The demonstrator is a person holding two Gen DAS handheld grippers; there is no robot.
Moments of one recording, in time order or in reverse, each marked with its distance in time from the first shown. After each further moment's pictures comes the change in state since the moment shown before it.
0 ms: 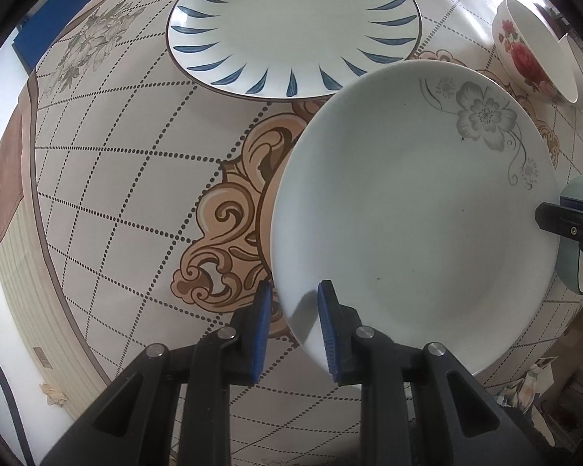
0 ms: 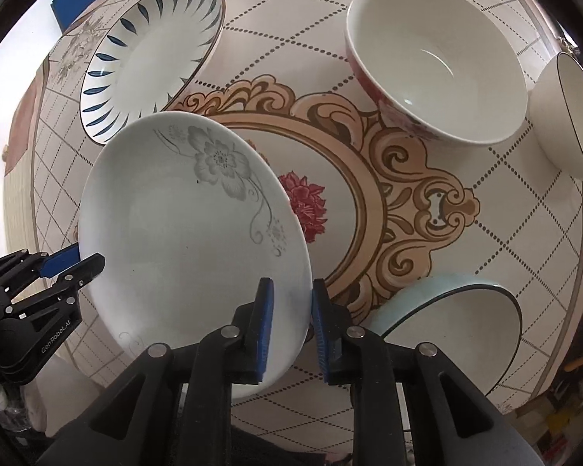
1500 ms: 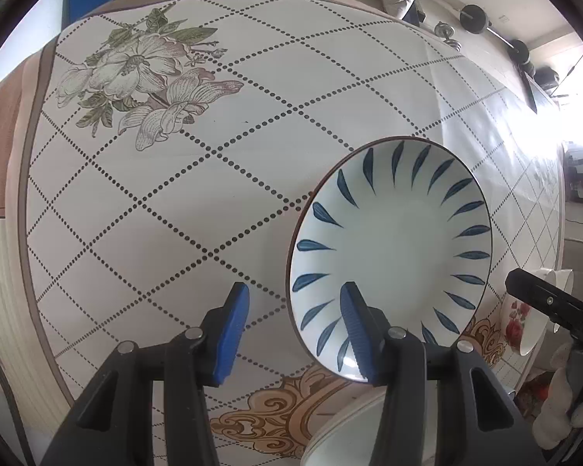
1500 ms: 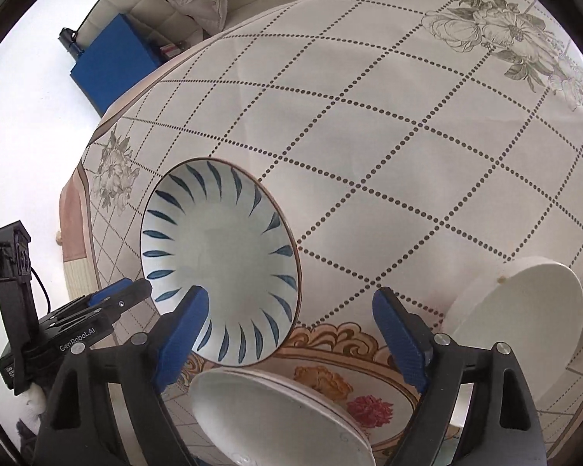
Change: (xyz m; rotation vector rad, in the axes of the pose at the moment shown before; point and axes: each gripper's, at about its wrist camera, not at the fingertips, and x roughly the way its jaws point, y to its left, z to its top) left arm -0.018 0.148 0.148 -0.375 -0.057 -0.255; right arm -0.013 -0.002 0.195 0.120 -0.065 0.303
